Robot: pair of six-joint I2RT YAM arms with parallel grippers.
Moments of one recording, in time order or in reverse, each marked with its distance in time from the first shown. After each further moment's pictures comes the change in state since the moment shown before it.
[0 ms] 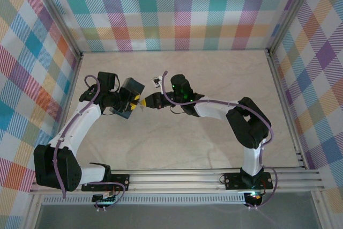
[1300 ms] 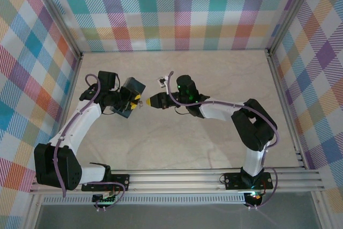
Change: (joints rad) left arm 0.000 0.012 0.012 -0.005 0.008 0.023; right arm -0.024 -0.054 -0.071 0.029 0.001 0.011
